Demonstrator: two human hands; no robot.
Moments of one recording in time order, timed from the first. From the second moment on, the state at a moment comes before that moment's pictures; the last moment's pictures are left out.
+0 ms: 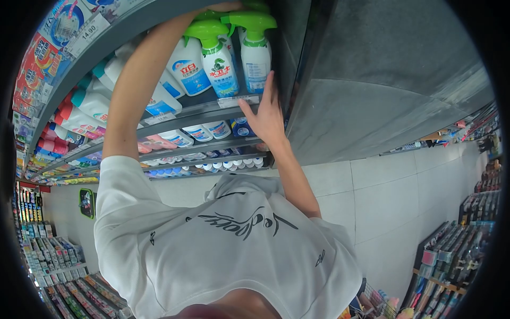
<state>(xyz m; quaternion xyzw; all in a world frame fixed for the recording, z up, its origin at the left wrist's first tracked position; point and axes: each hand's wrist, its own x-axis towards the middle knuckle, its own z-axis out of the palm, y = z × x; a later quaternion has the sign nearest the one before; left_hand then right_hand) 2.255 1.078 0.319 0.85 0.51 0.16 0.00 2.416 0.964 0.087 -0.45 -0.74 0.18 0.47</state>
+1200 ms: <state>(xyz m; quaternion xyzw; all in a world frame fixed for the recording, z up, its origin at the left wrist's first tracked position) 2.246 1.068 0.322 0.85 0.51 0.16 0.02 2.421 0.960 0.090 -0.47 -0.73 0.21 0.45</state>
